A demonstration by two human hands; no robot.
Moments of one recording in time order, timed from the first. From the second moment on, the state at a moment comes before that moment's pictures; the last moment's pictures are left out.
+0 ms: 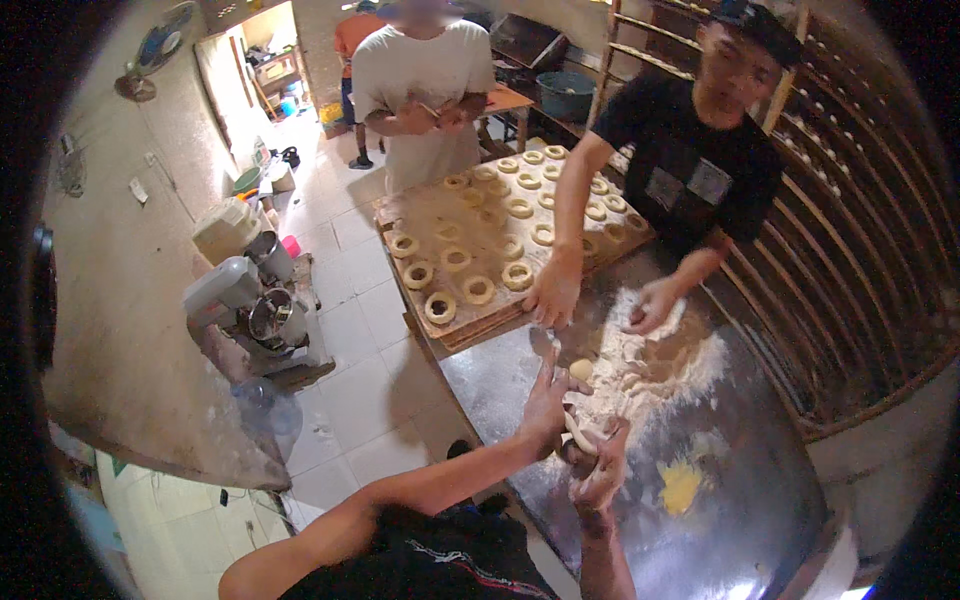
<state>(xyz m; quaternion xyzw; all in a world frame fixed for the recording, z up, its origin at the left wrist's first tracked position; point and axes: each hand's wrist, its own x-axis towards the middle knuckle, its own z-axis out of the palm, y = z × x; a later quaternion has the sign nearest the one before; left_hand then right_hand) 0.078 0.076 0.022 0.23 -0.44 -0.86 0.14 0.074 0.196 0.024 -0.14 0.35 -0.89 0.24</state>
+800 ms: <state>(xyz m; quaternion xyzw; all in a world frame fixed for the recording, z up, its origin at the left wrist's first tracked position) 0.102 -0.036 0.009 -0.08 -0.73 -0.54 0.42 0.069 0.096 0.023 -0.17 0.52 -0.78 0.30</state>
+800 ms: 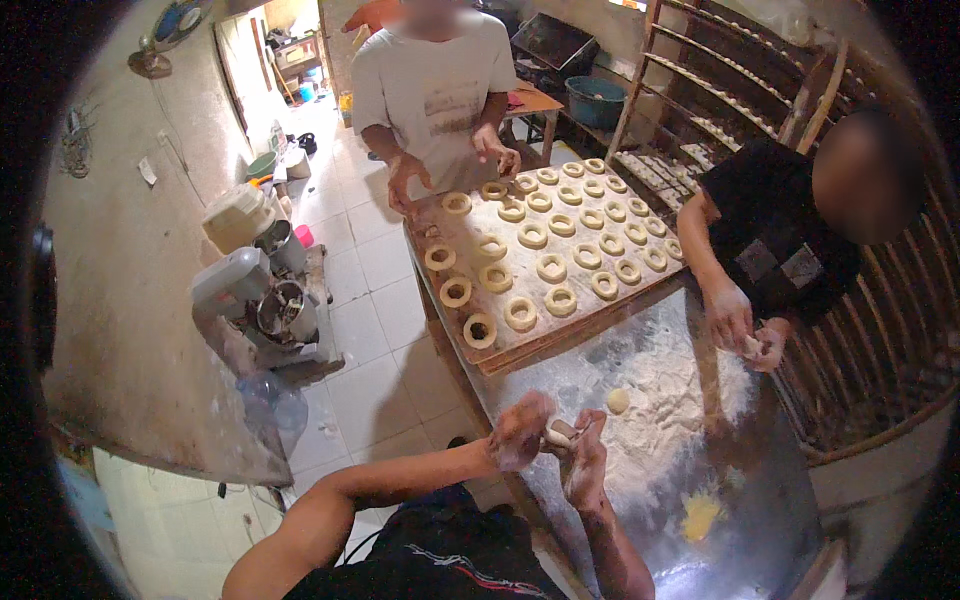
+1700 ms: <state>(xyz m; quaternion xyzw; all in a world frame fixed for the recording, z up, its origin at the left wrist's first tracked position) 0.037 -0.381 0.001 0.18 -0.33 -0.91 0.17 -0.075 -0.275 0.019 -0.31 0.67 -0.59 0.33</state>
